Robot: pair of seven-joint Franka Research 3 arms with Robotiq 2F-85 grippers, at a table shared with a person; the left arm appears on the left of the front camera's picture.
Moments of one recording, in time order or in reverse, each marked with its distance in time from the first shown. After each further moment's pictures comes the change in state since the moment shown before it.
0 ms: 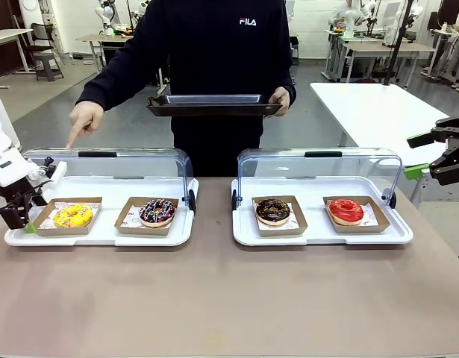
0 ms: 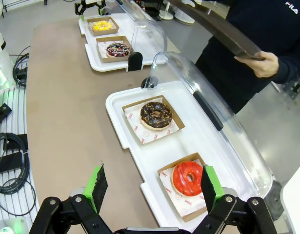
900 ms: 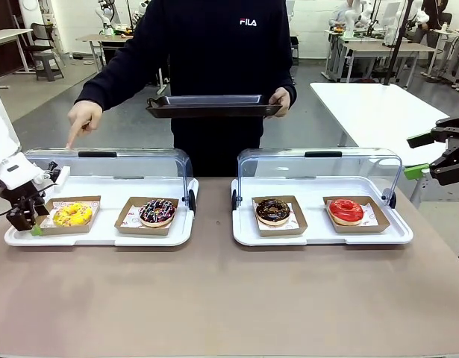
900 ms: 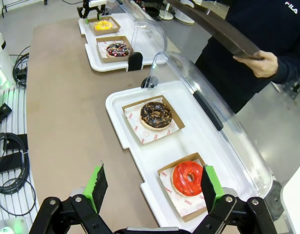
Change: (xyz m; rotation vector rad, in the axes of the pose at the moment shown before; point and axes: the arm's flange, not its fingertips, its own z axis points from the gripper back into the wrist) left arm -0.003 0.010 -0.020 -0.032 0.013 0.032; right arm 0.000 0.000 0.000 0.000 0.000 0.000
